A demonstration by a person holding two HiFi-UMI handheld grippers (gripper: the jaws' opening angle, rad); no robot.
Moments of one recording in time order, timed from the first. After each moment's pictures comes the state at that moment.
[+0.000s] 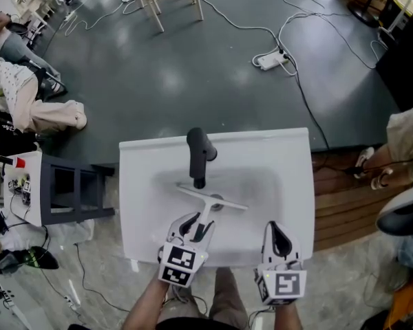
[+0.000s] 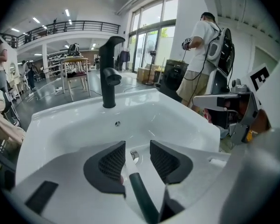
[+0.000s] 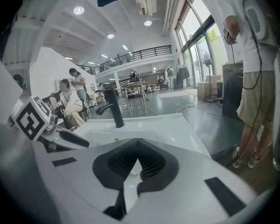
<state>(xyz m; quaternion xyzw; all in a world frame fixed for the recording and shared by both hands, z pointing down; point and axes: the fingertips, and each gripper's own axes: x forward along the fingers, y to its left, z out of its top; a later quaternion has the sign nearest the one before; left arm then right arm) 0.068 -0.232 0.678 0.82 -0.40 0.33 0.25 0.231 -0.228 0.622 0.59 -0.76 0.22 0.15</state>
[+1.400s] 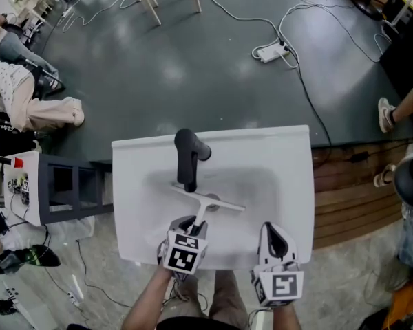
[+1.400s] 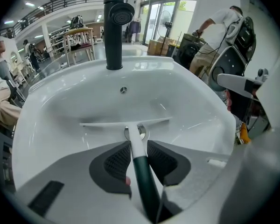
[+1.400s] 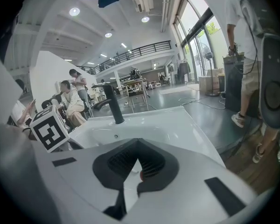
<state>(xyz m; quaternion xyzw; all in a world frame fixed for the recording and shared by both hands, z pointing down) 0.055 -0.218 0.753 0.72 -0.40 0.45 0.35 0.235 -0.233 0.647 0.57 -0.77 0.25 0.15</state>
